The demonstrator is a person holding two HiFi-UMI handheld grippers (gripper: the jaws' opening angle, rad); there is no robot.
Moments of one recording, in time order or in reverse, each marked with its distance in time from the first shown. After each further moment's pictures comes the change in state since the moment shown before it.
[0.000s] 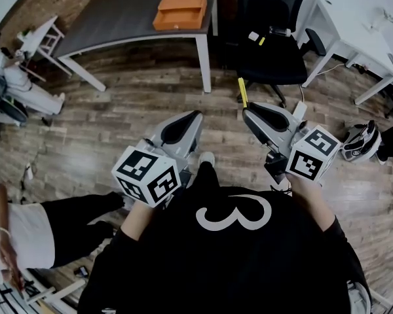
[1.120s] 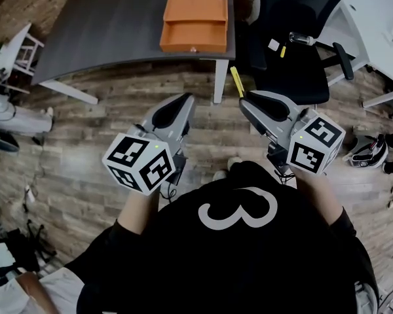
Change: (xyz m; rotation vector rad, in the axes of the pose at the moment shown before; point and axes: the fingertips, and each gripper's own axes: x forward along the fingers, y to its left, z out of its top) left arm 0.131 0.299 0.088 -0.062 0.045 0.000; right arm 0.266 -0.159 0.061 -0.010 0.125 -0.066
